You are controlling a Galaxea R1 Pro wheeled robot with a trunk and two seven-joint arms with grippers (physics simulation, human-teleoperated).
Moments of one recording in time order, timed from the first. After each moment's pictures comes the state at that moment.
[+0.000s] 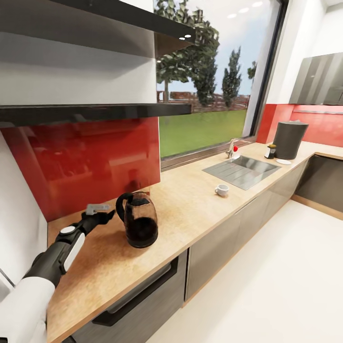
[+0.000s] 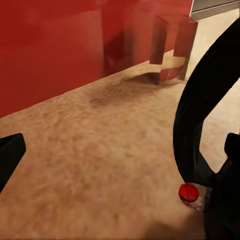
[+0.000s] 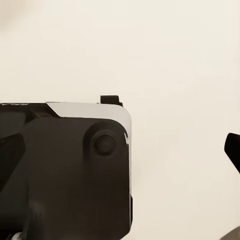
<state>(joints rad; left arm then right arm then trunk) -0.73 0.22 -0.06 -0.88 0.18 0.21 -0.15 -0.19 0.00 -0.14 -0.04 0.15 -0.09 -0.08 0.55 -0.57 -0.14</state>
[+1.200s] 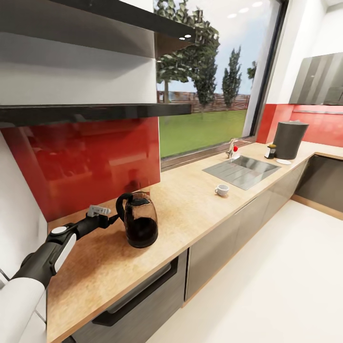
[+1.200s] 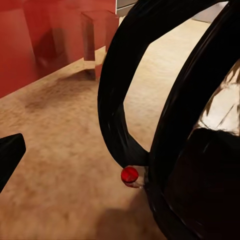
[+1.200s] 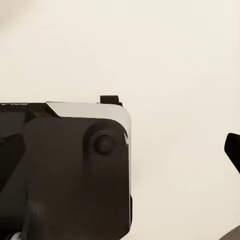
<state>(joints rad) -0.72 0.29 -0.07 -0.88 0.18 0.21 -0.48 -0.19 0.00 -0.14 -0.04 0.15 -0.09 -0.08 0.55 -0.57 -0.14</state>
